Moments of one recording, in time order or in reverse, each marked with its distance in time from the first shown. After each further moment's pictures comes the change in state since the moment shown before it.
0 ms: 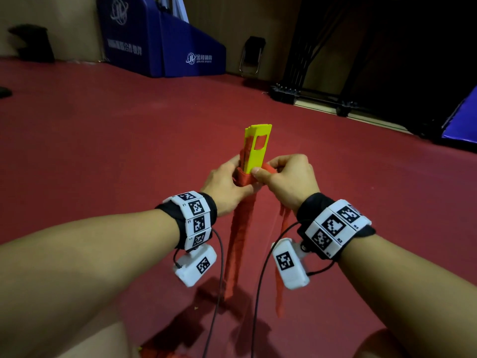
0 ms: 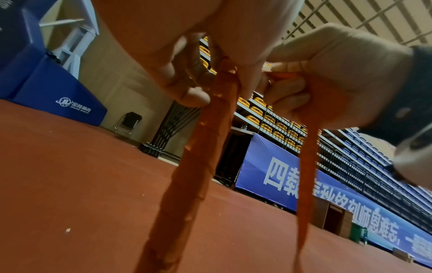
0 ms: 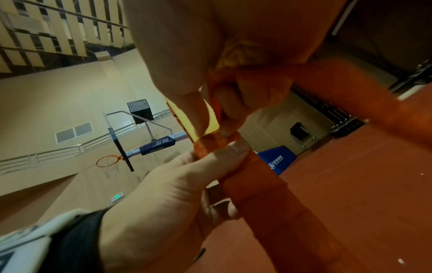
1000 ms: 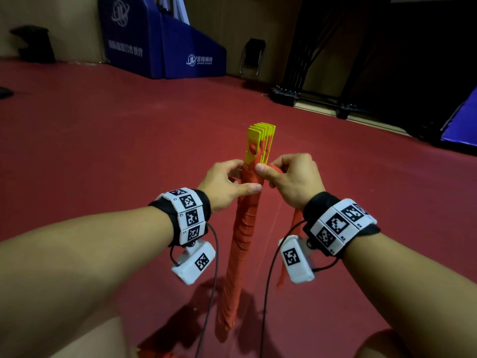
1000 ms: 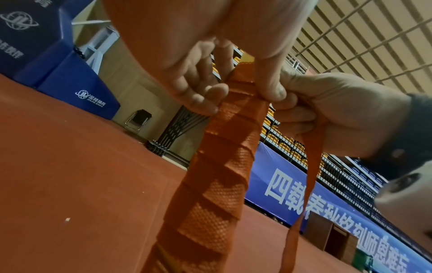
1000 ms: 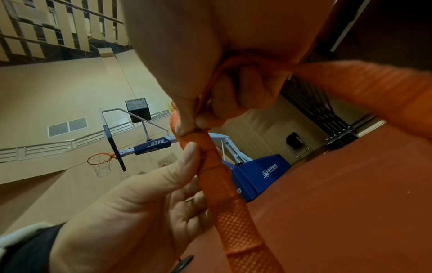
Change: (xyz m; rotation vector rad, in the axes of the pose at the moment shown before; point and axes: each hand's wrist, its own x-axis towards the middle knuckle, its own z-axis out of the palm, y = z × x) left_hand 0.001 0.003 -0.006 -0.248 -0.071 -0.030; right_hand 0.006 0.005 -0.011 -0.031 -0.024 -0.105
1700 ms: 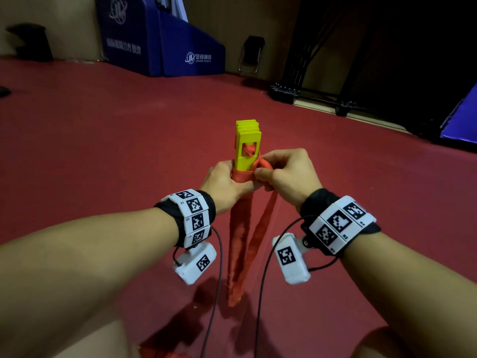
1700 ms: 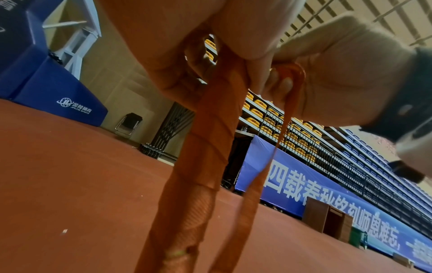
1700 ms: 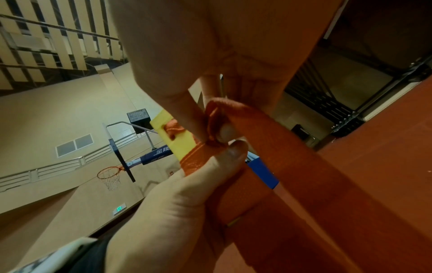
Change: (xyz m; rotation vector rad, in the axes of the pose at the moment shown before) left_hand -0.001 -0.001 0.009 0.149 0.099 -0.013; right_hand -0.003 -0.008 0.005 0.170 -0.061 -0.021
